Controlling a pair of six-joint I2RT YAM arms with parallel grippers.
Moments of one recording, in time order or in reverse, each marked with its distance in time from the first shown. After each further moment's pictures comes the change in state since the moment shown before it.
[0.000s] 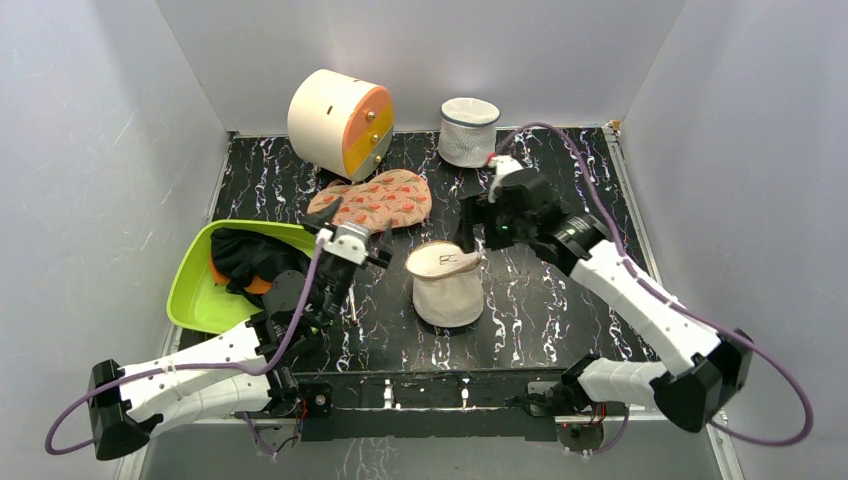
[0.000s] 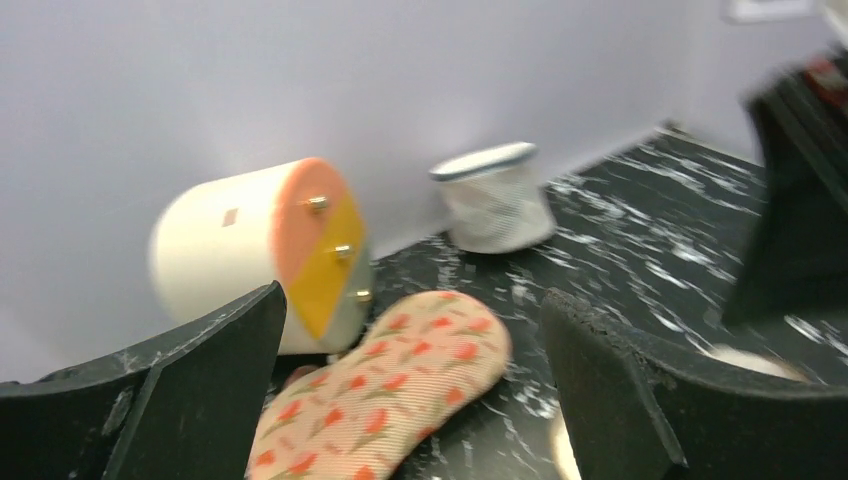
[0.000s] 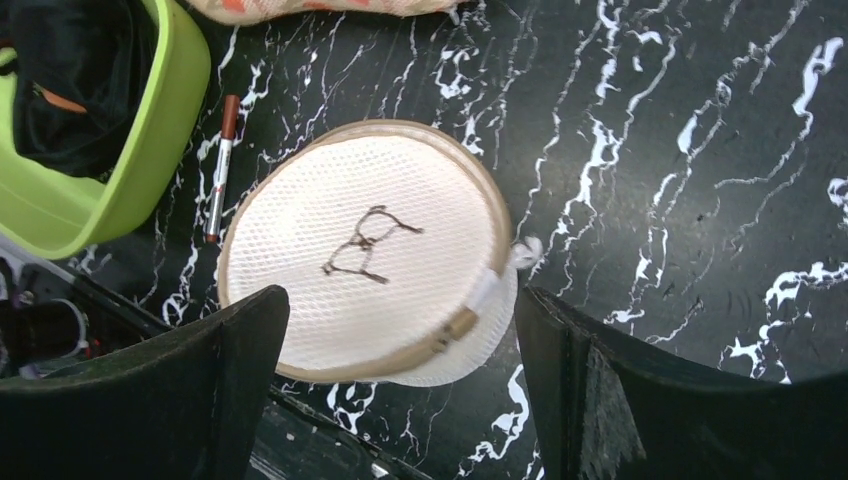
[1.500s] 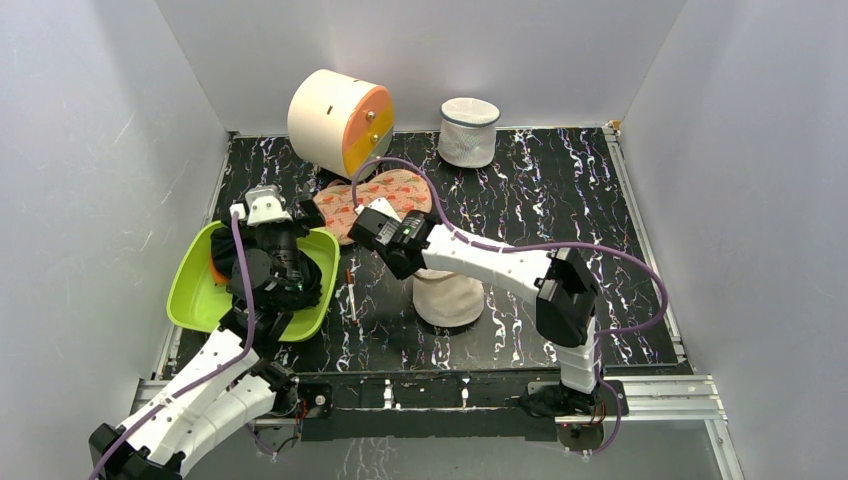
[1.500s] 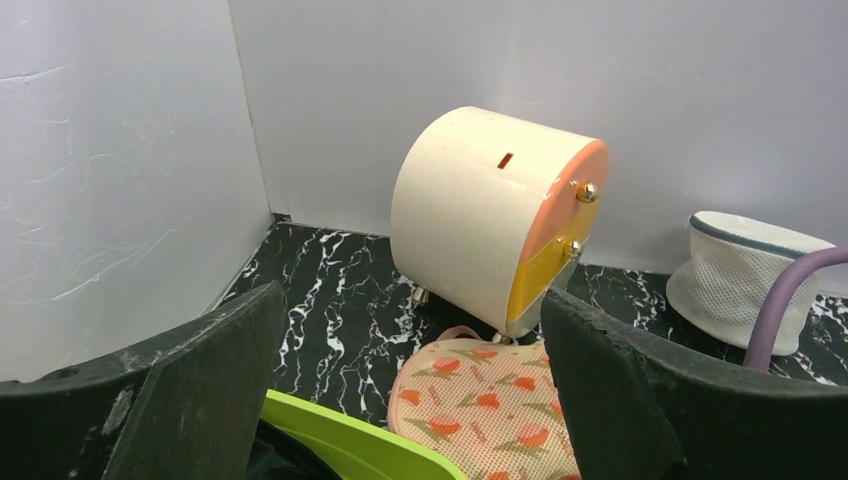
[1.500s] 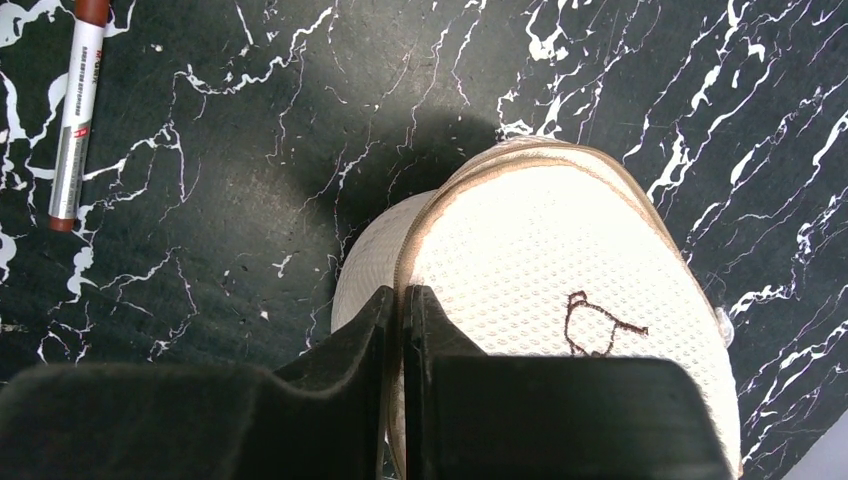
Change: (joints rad) left arm 0.503 -0.112 -0.011 -0.058 -0.149 -0.264; right arm 0.506 0.783 0.605 -0.349 0.488 0.003
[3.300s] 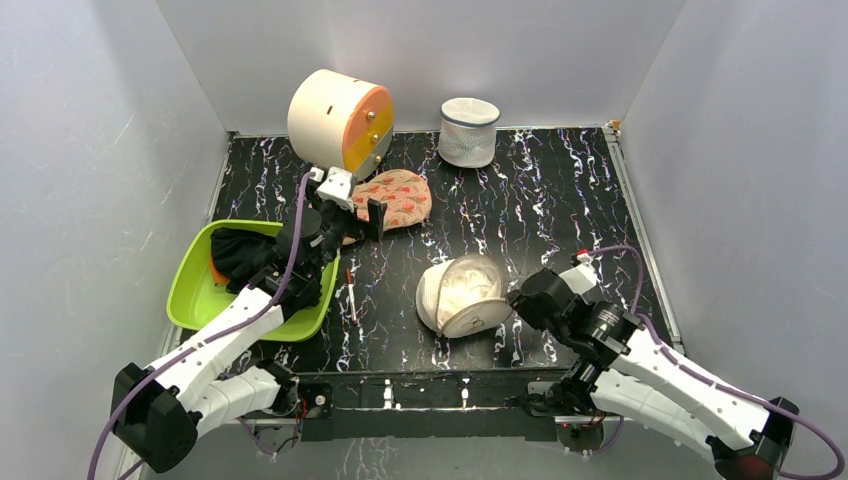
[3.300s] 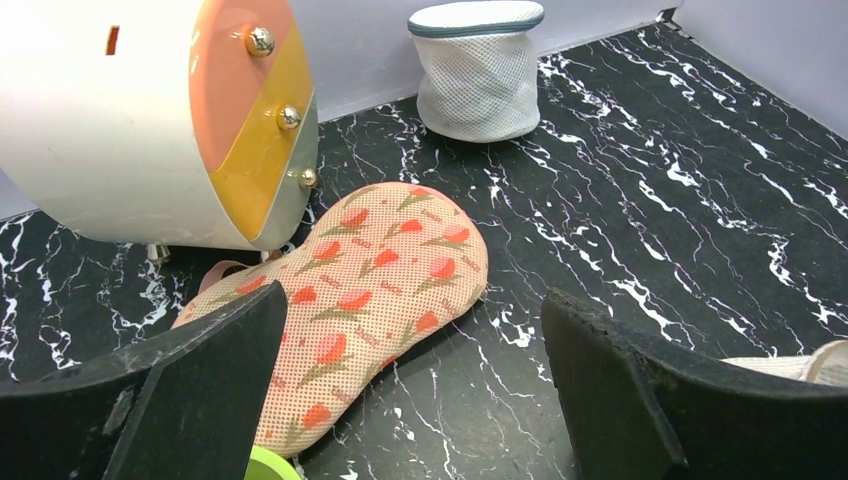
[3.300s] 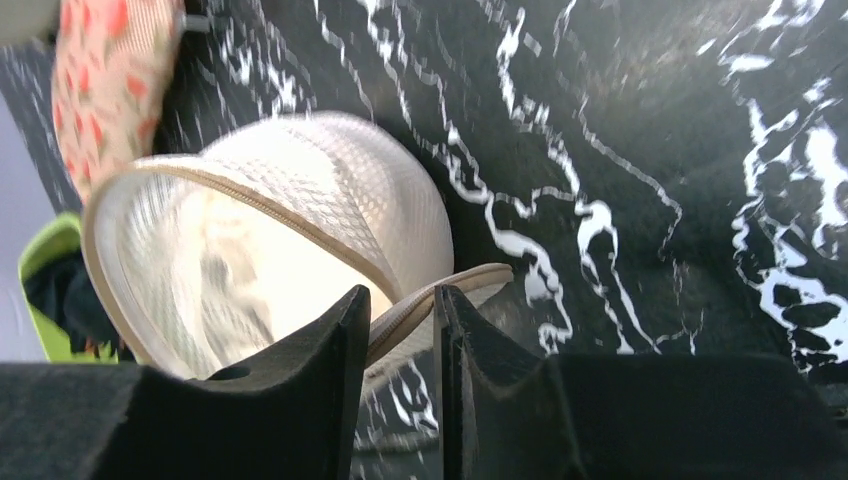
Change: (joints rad) left arm 0.000 0.306 0.129 -0.204 0.587 -0.167; right arm -0.227 -1.262 -1.153 0.200 0.096 1.068
